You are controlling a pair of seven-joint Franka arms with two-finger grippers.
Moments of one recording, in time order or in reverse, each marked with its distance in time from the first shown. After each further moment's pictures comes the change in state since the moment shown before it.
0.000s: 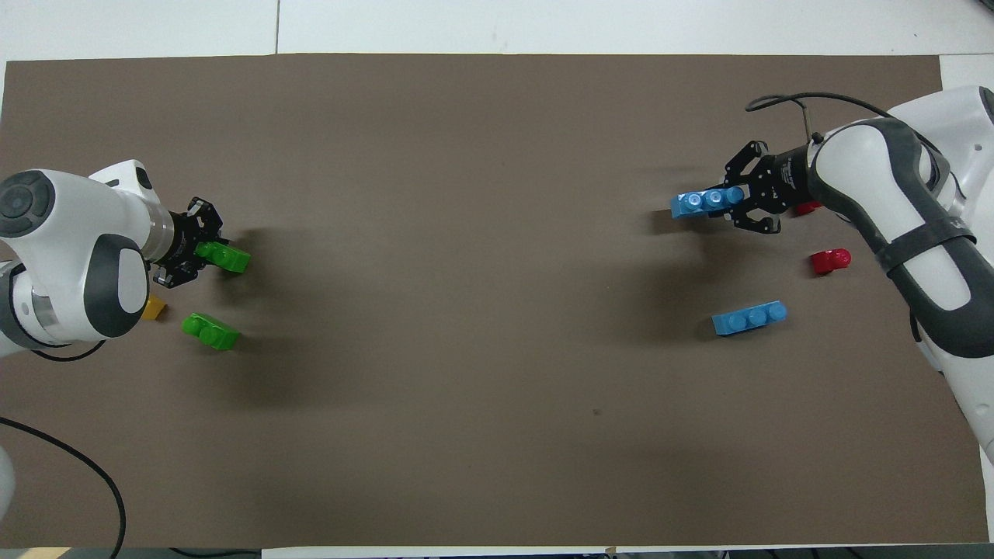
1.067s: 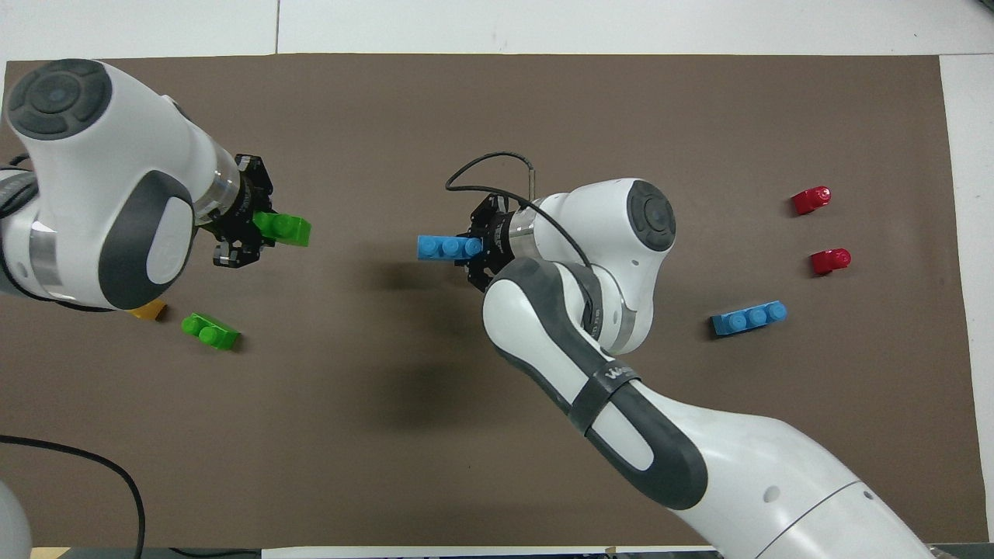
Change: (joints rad) left arm -0.265 -0.083 -0.018 0.294 0.041 -0.473 -0.611; right arm 0.551 -0.028 0.056 -0.099 0.177 0.426 0.480
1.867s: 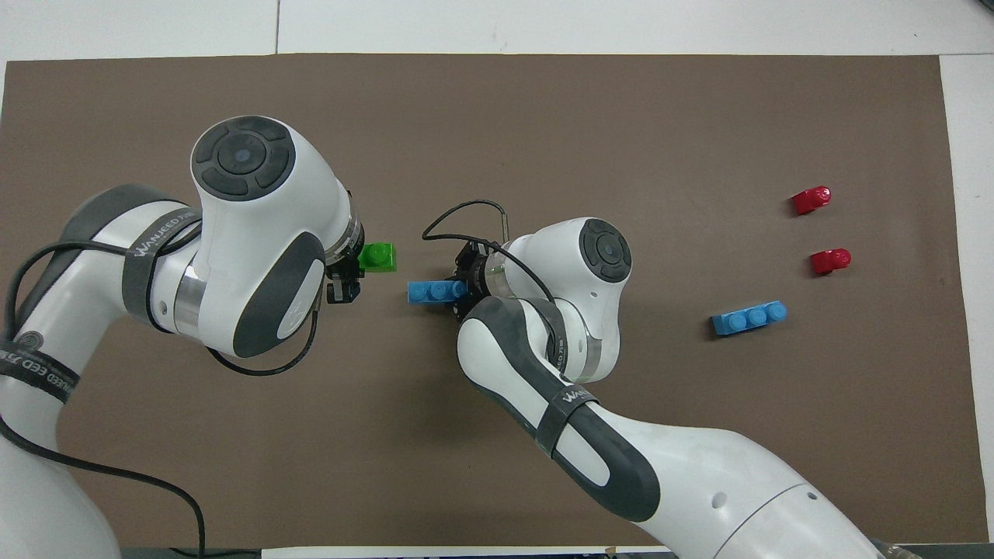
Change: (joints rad) left arm -0.178 -0.016 -0.003 -0.060 0.011 0.036 -0.373; right arm 0.055 0.023 -0.002 -0.066 0.000 0.003 -0.002
